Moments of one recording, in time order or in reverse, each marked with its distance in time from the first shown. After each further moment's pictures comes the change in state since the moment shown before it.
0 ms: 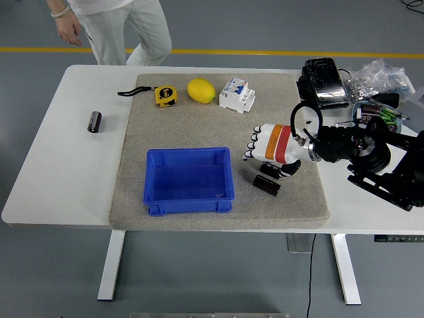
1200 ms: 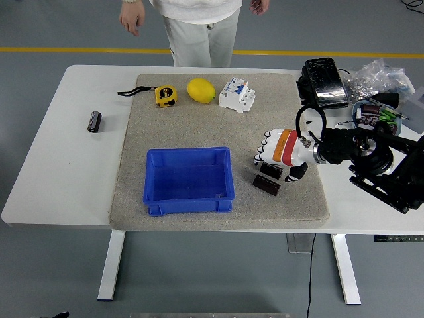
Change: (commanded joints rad) left arm -0.019 -0.010 0.005 -0.007 0.007 -0.004 0.003; right arm -0.052 0.035 0.042 -0.117 0.000 0.031 0.038
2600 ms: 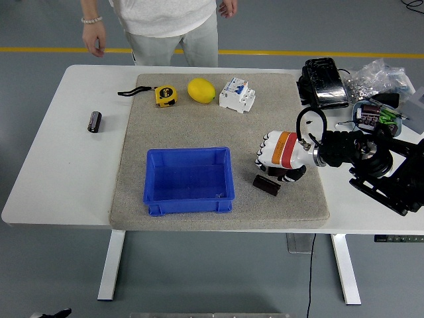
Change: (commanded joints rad) left arm -0.009 0.003 0.000 -0.004 0.016 -0.005 0.005; right arm -0.011 -0.009 -0.024 0.021 0.038 -0.053 0.001
